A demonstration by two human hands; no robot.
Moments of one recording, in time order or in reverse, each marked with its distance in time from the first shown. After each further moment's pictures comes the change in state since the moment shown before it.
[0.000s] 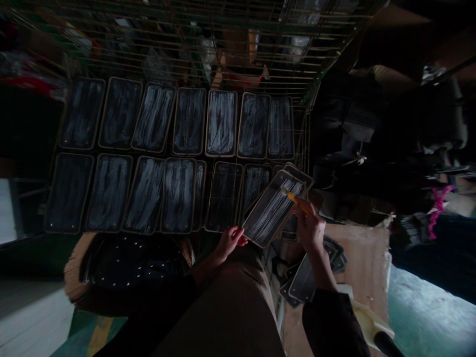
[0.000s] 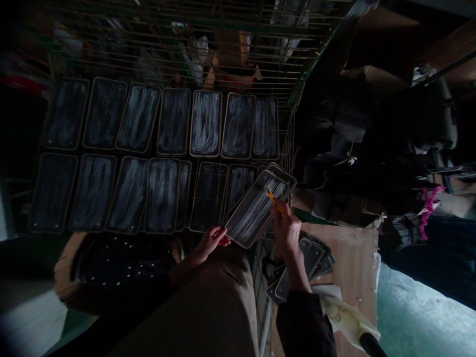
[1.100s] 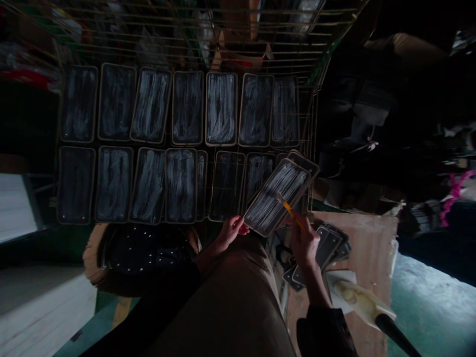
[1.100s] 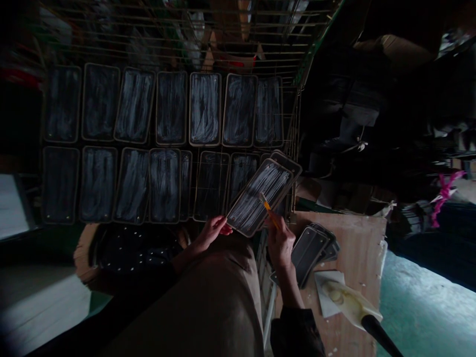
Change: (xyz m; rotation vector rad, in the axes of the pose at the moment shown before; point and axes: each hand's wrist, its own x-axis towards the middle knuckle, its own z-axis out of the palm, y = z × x) left_hand -0.007 0.008 -0.009 0.032 -0.020 0.021; right_hand -0.079 -0.010 0.014 0.117 -0.041 0.123
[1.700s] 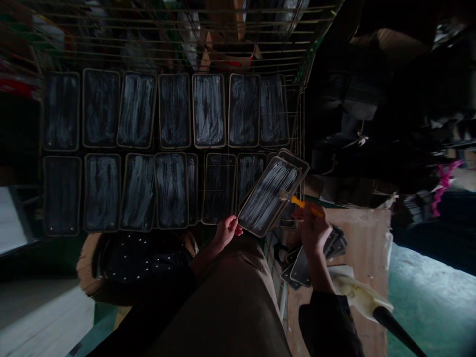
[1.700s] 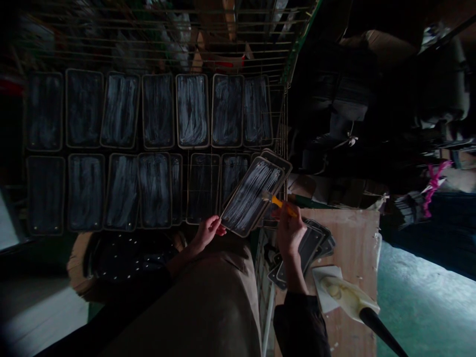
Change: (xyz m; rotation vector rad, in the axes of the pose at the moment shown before) left_hand 0.011 -0.011 0.008 0.086 0.089 0.046; right_hand 0.041 0.021 -0.018 0.262 0.261 0.257
